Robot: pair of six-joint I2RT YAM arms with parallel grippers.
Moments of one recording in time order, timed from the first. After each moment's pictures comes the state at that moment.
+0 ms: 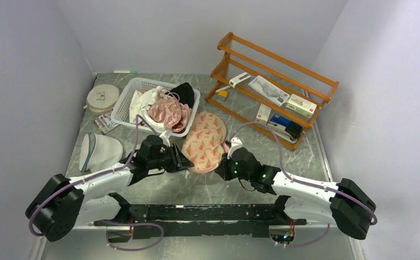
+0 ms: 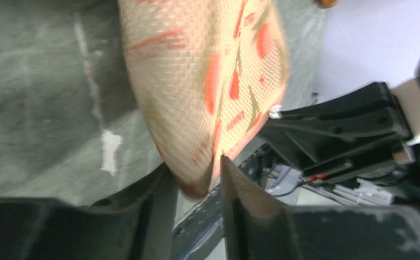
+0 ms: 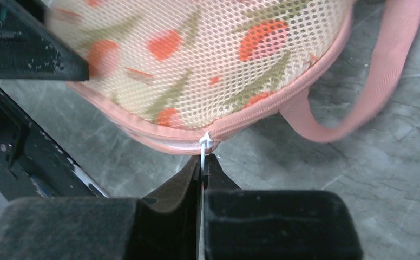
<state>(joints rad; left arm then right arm) -0.65 1.15 0.36 0.22 0.35 -1.04 0.92 1.06 0.38 0.05 0.05 0.59</state>
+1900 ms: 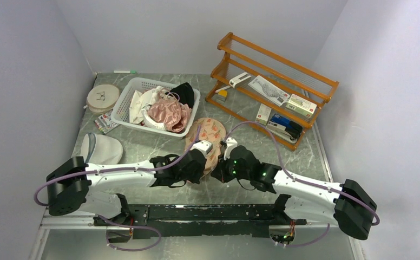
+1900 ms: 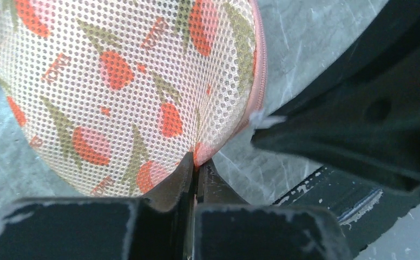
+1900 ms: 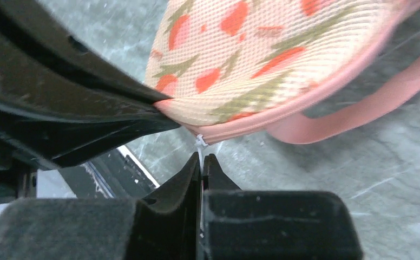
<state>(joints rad) -1.18 1.36 0.75 -0.22 -0.25 -0.55 0.98 1.03 0.43 -0.02 -0.06 0.56</state>
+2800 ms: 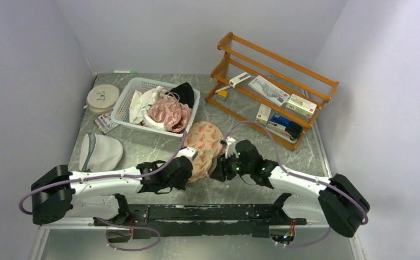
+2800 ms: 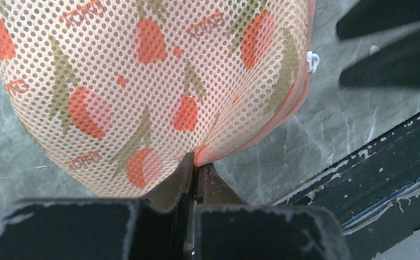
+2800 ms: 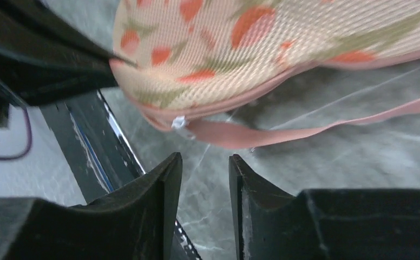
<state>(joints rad) -1.17 1.19 0.59 -0.32 -0.29 -0.61 0.73 1.12 0.39 0.12 -0.40 0.40</state>
